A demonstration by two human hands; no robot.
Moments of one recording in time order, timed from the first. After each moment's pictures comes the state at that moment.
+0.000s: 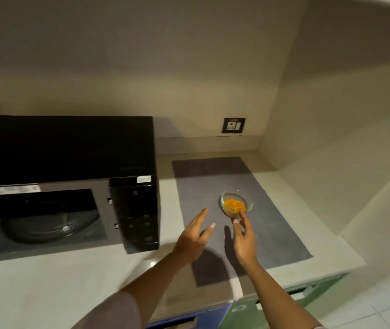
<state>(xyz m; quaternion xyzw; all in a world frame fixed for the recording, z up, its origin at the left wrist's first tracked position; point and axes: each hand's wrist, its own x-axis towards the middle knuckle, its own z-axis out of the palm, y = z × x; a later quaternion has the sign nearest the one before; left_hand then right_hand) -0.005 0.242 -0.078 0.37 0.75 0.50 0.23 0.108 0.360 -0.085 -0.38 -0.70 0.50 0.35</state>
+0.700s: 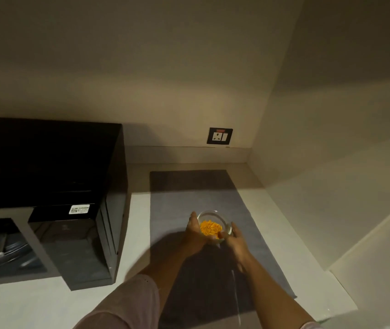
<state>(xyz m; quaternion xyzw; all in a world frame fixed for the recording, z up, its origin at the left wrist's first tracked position) -0.045 0.420 -0.129 0.24 0.74 0.53 0.35 0.072 0.509 -0.102 -0.44 -0.60 0.64 0.19</state>
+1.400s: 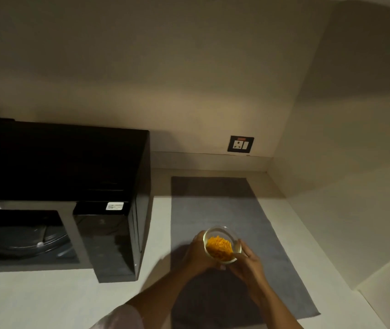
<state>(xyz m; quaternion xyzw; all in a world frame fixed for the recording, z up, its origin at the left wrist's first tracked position) -0.032 0.342 -0.102 0.37 0.75 0.51 0.21 0.103 0.444 -0.069 -0.38 -0.55 0.71 0.20</state>
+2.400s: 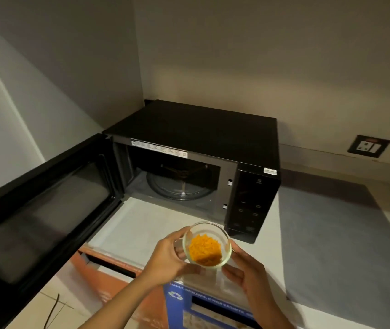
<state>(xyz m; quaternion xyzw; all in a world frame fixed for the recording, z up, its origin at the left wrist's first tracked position) 0.000 -0.059 -0.046 0.14 0.76 0.62 0.15 0.070 0.140 -0.057 -0.22 -0.58 0.78 0.02</state>
